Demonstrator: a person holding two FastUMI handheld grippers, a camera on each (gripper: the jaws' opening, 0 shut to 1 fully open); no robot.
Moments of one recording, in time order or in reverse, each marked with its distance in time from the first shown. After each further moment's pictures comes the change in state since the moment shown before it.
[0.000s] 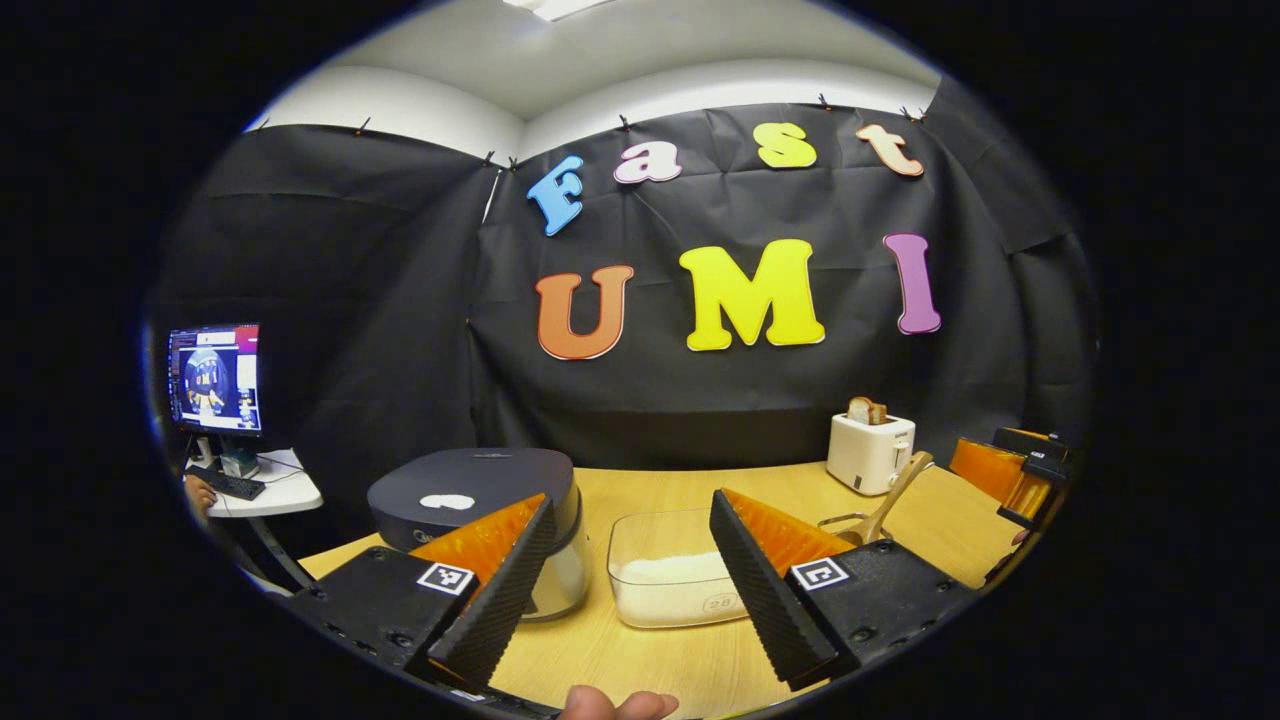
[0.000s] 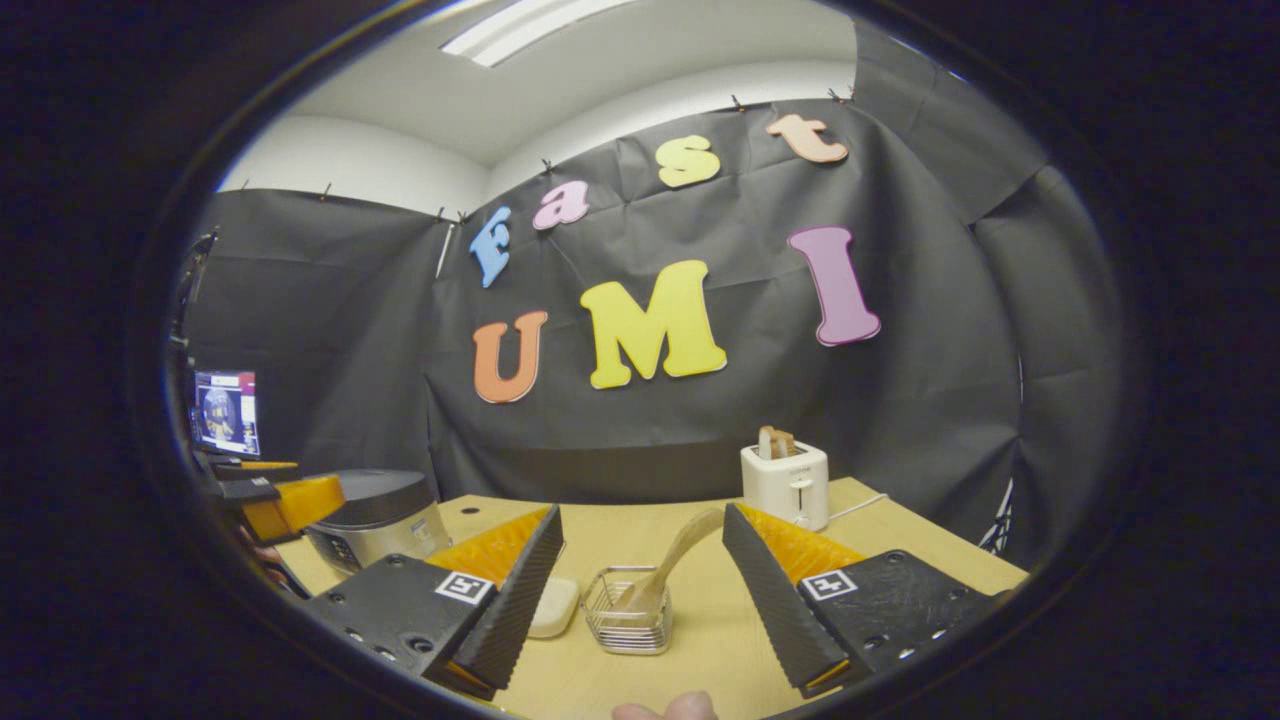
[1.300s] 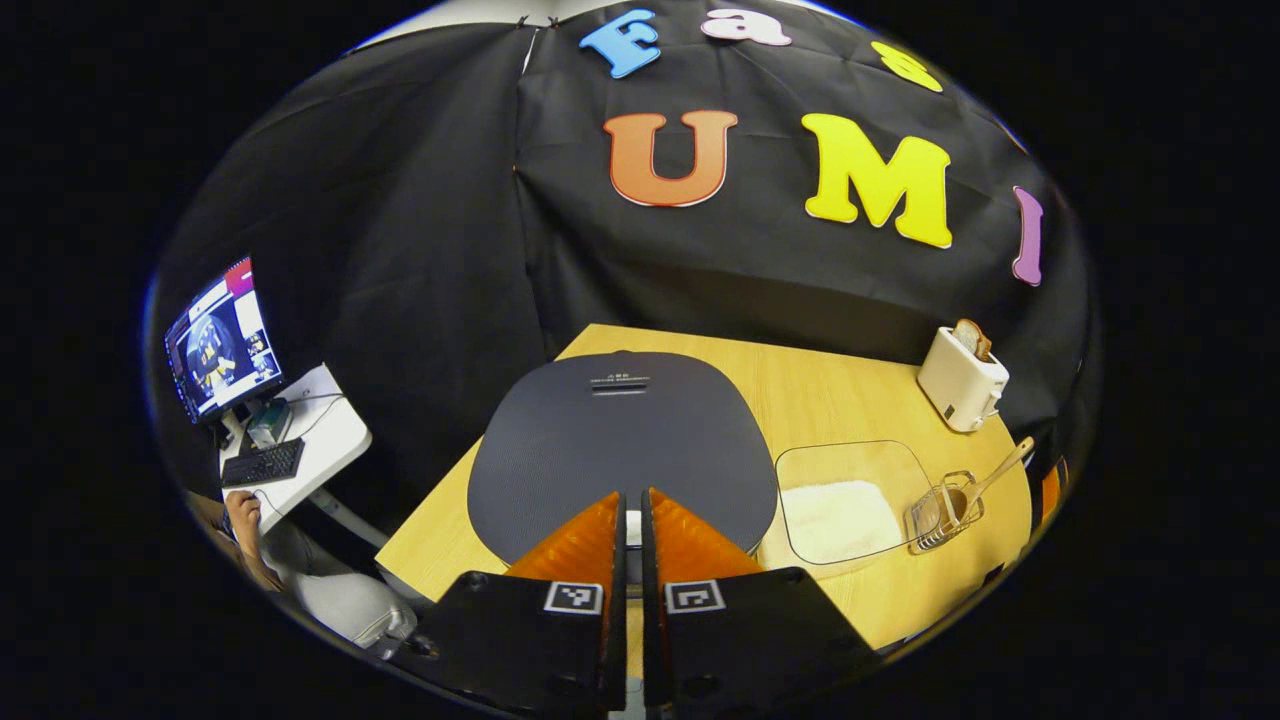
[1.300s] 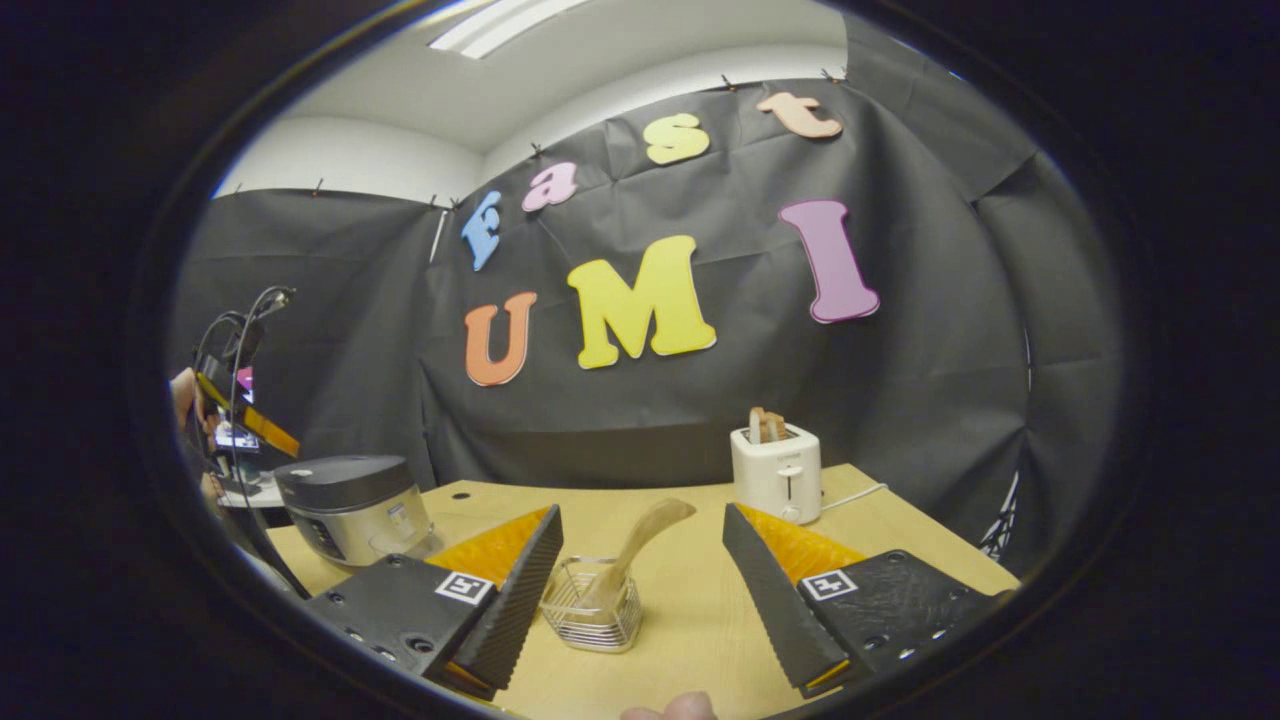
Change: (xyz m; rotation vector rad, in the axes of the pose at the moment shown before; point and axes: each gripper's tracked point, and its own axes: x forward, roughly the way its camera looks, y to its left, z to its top) left arm 0.069 0.133 -0.045 -0.071 0.589 0.091; right arm 0.022 -0.036 -0.014 0.003 0.059 0.006
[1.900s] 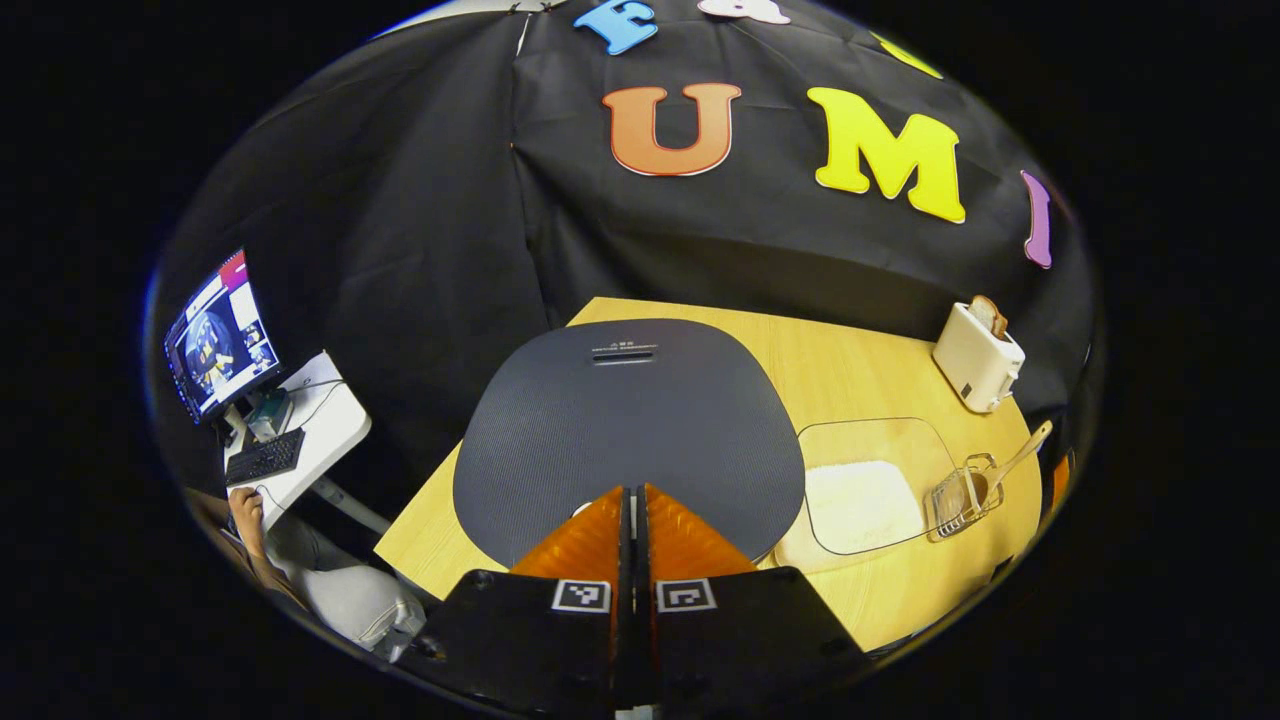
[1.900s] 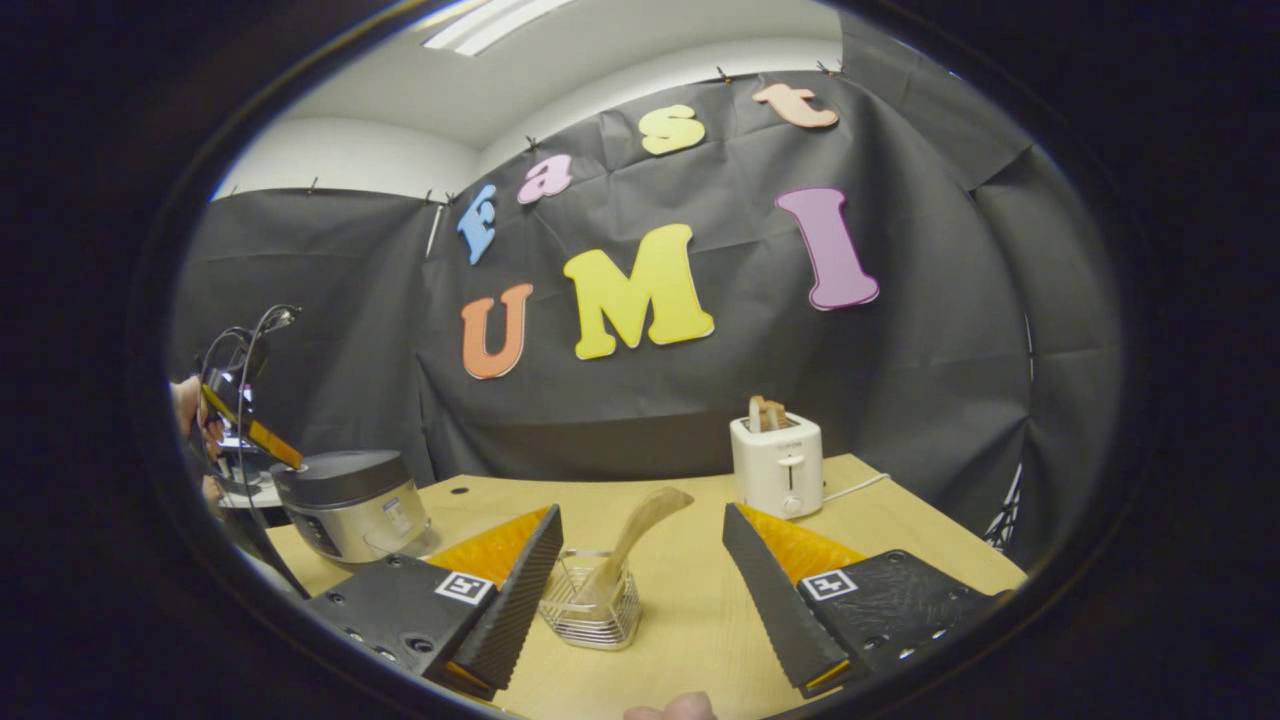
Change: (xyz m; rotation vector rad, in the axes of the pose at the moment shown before) left arm 0.018 0.003 -0.016 0.031 0.060 0.025; right arm 0.009 -0.003 -0.013 0.011 0.027 0.002
